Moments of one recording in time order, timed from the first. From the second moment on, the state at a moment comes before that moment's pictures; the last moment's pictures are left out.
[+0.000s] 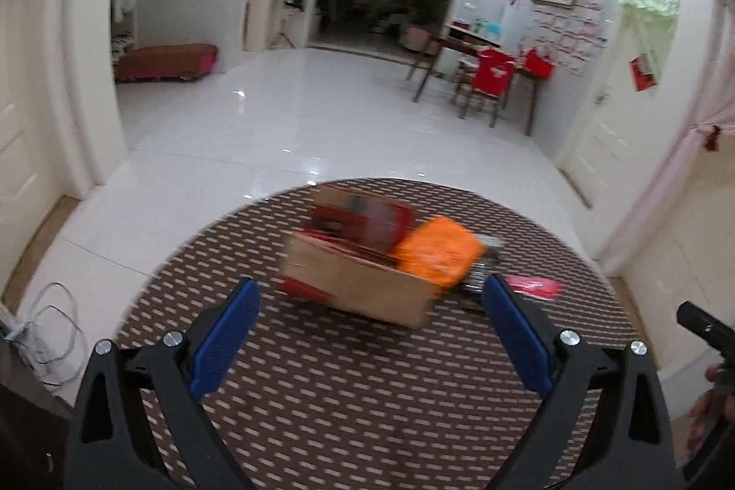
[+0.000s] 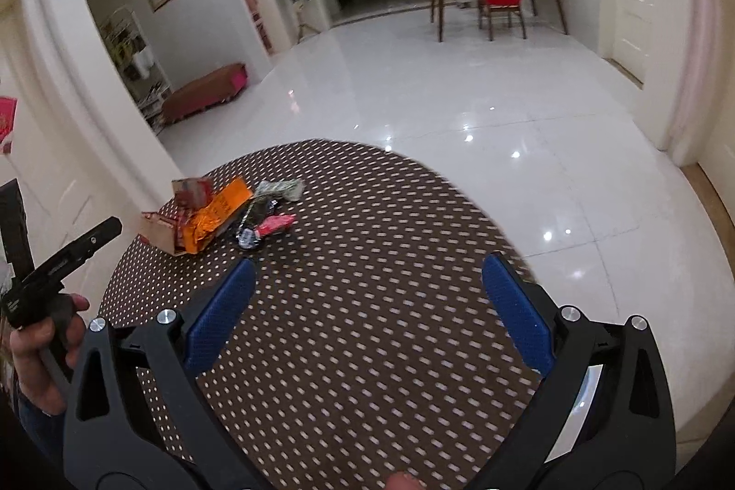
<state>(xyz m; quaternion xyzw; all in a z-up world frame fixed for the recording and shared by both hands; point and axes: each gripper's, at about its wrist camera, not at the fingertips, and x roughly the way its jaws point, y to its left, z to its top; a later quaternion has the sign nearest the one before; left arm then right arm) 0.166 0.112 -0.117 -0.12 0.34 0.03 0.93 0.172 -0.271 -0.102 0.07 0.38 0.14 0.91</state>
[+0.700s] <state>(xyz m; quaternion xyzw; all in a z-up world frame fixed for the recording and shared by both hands) 0.197 0.089 -0.143 -0.01 0.36 0.05 0.93 0.262 -0.183 -0.168 0.07 0.45 0.20 0.87</state>
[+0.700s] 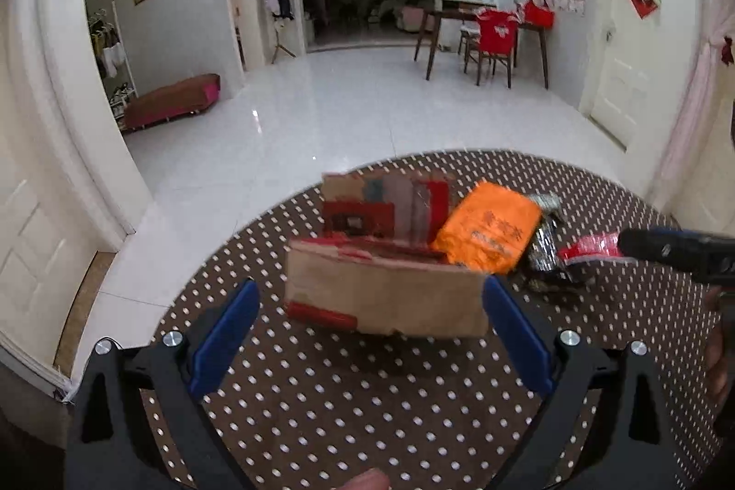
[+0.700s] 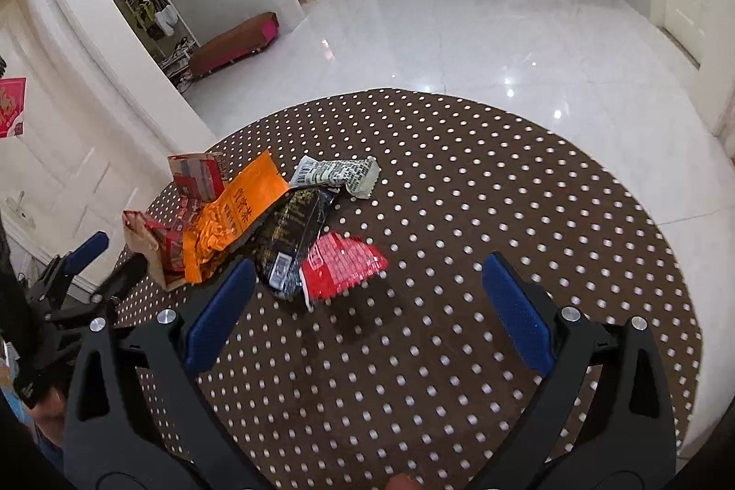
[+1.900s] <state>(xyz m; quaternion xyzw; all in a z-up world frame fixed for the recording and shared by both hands) 0.167 0.053 -0.167 0.05 0.37 -0.24 0.89 0.251 -0.188 -0.187 0.12 0.46 0.23 0.85</state>
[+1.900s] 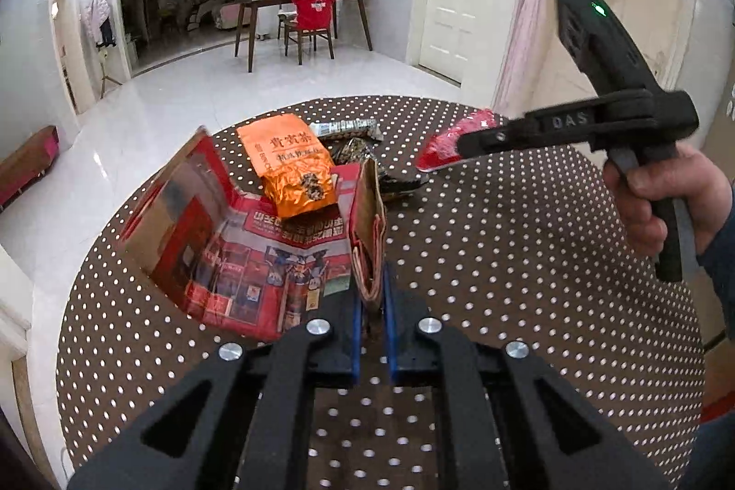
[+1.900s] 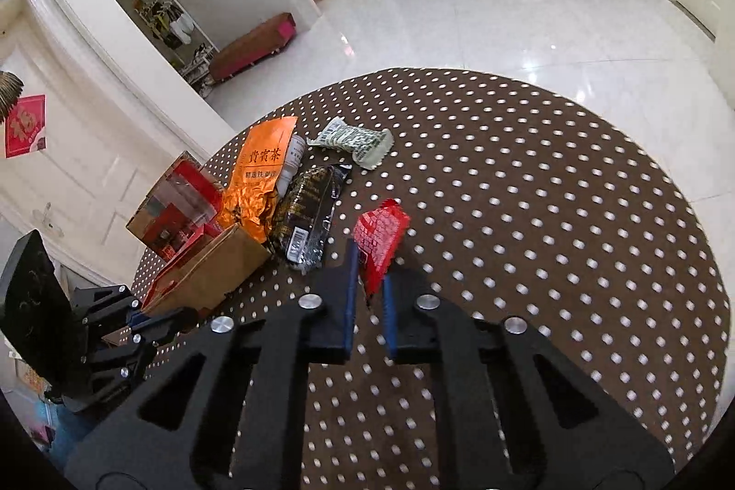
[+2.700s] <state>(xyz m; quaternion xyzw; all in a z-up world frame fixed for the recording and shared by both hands) 0.121 0.022 -0.103 -0.03 0.32 -0.24 0.92 0.195 -0.267 -0.148 0.12 0.44 0.20 0.87</state>
